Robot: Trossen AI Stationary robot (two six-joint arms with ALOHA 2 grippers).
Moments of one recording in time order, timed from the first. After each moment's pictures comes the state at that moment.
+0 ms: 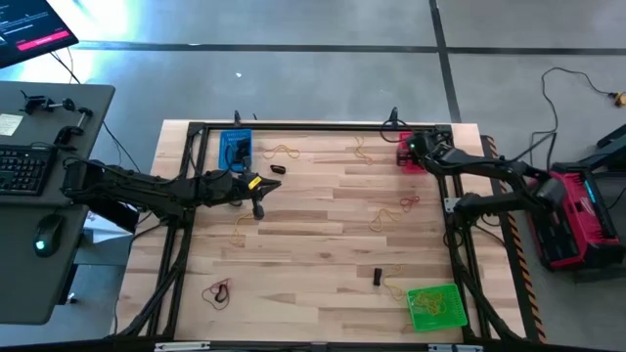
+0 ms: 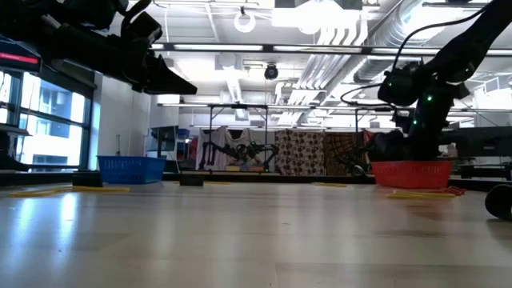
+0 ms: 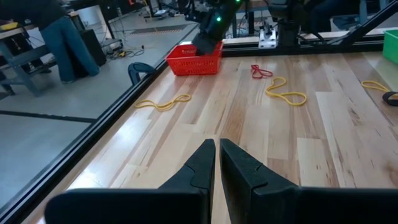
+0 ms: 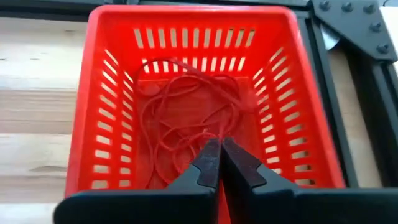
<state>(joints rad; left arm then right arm) 0.06 1.05 0.33 0.47 -0.27 0.11 -0.83 1.24 0.45 -0.24 0.48 0.57</state>
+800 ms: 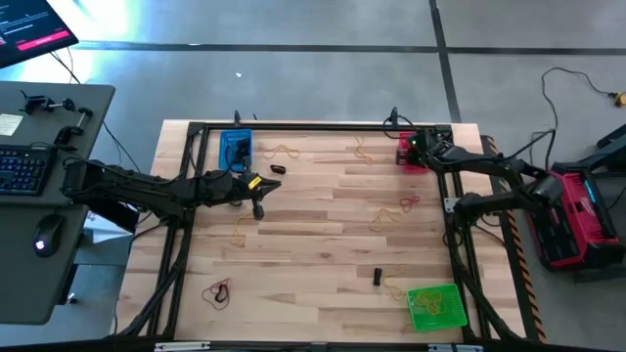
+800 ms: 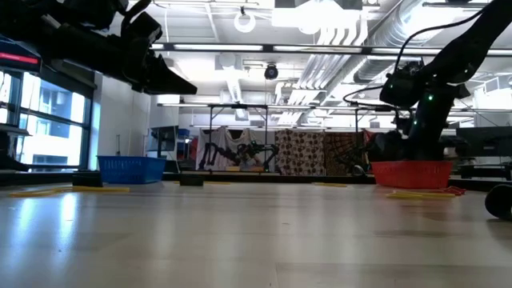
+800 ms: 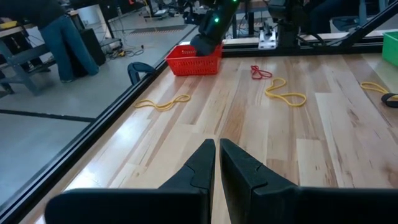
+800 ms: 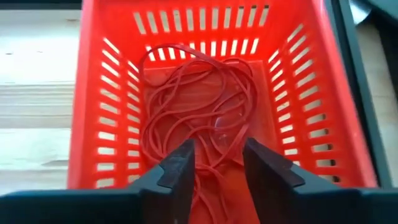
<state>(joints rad) 0.06 1.05 0.33 0.47 -0.27 0.10 -0.89 1.25 0.46 -0.25 0.36 0.58</state>
